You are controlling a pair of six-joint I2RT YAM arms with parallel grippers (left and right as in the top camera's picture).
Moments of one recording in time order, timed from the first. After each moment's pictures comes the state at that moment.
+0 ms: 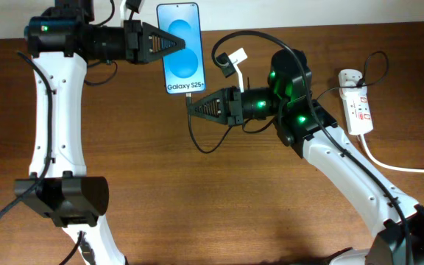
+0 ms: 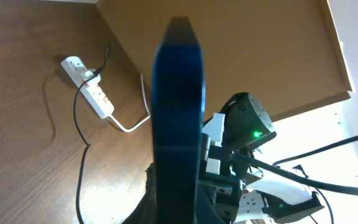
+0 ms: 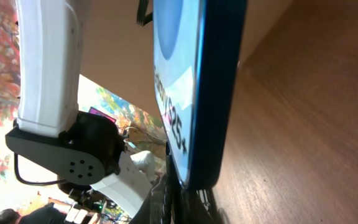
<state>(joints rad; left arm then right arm) -0.02 2.06 2.35 -1.32 1.41 0.04 0.40 1.57 1.21 0.17 -1.19 0.79</state>
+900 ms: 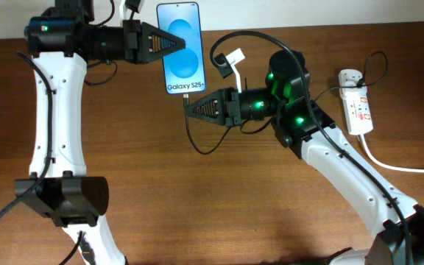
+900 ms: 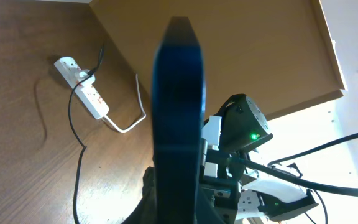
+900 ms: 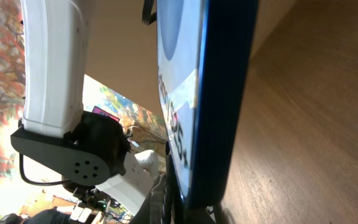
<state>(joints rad) -0.02 2.06 2.35 -1.32 1.43 0.05 0.41 1.57 1.21 0.19 -1.19 0.81</state>
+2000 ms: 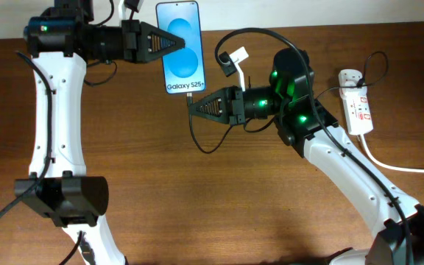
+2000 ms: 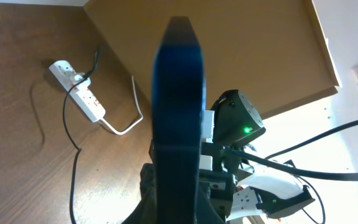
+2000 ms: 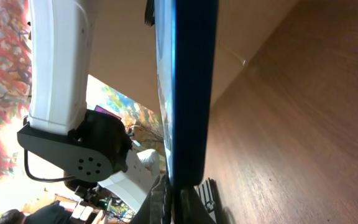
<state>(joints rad) -0.02 2.06 2.35 -1.32 1.45 0.06 0.39 1.57 1.21 0.19 -1.22 0.81</state>
